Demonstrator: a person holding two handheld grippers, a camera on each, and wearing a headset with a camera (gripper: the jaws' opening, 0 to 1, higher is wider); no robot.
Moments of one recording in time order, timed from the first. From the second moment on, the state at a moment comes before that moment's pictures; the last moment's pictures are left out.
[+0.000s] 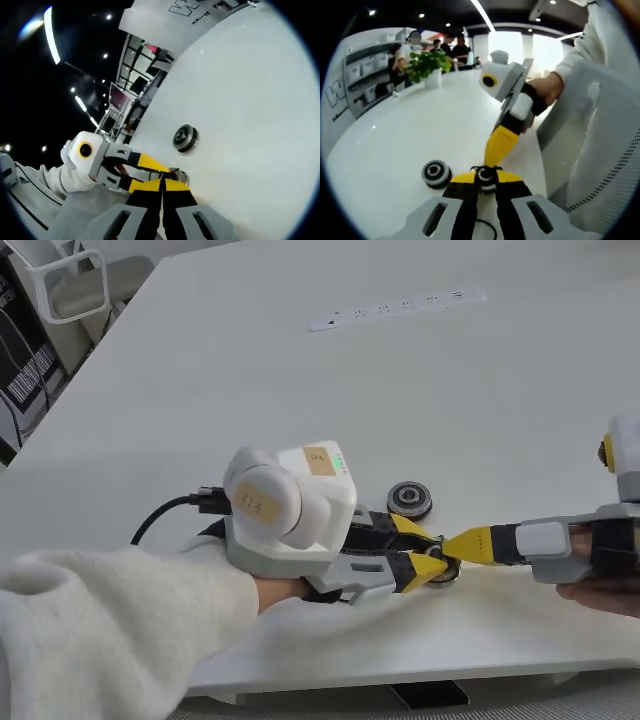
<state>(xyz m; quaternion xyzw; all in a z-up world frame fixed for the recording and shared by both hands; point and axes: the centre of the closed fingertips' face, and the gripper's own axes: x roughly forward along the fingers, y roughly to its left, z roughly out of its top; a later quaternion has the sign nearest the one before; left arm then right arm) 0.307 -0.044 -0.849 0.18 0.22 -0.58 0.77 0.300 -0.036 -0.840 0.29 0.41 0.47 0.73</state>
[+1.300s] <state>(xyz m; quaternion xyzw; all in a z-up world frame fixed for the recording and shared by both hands) 0.293 -0.033 -0.798 0.20 0.20 -0.58 0.77 0.288 -0.055 -0.837 0.27 0.42 0.48 0.72</state>
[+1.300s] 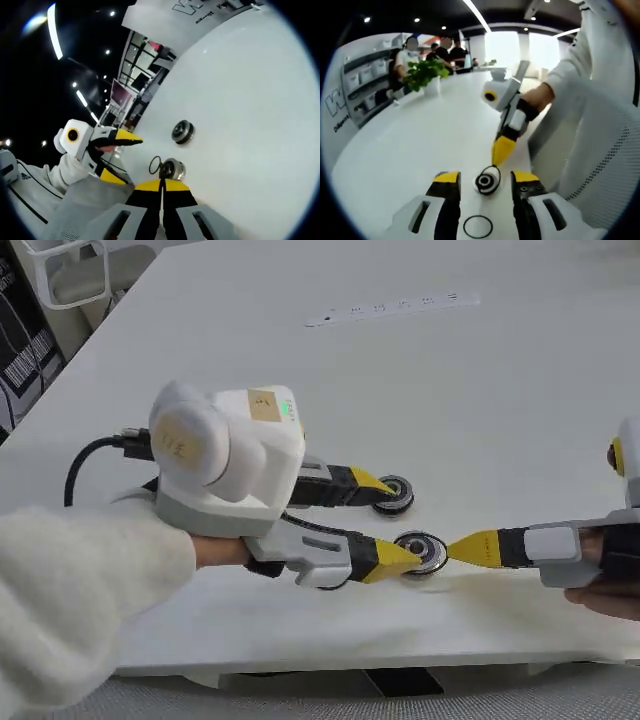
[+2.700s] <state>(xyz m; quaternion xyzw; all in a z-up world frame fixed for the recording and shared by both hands) 0.231 0.129 -0.748 0.17 0.22 -0.48 0.83 0.263 -0.026 -0.795 0.16 0.44 0.53 0.71</state>
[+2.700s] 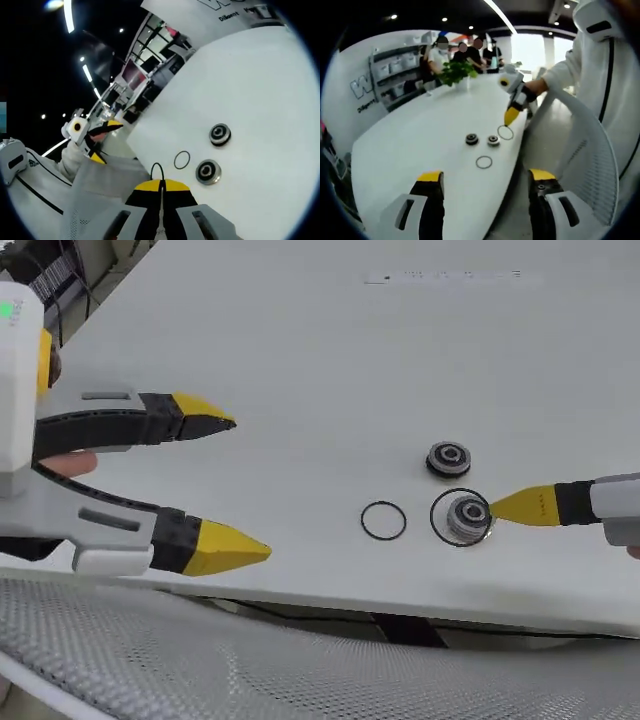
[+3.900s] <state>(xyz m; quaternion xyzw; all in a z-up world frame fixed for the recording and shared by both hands) 0.232 0.160 -0.744 0.12 0.20 -0.45 0.86 0.273 0.023 -0.828 0.07 0.50 0.48 0.72</state>
